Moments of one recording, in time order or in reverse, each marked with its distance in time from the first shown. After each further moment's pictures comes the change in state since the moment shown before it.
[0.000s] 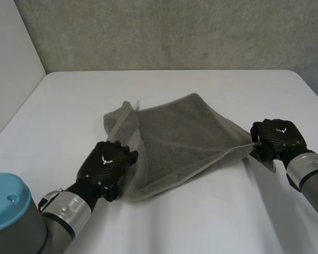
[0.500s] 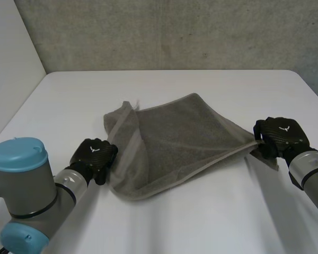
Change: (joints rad) left arm 0.097 -0.237 0.250 -0.155 -0.087 -0.012; right arm -0.010 -0.001 -0.006 0.000 0.002 0.003; left_hand 0.777 0.821 0.878 0.834 0.830; right_hand 0.000 -0.003 0.000 0.000 0.000
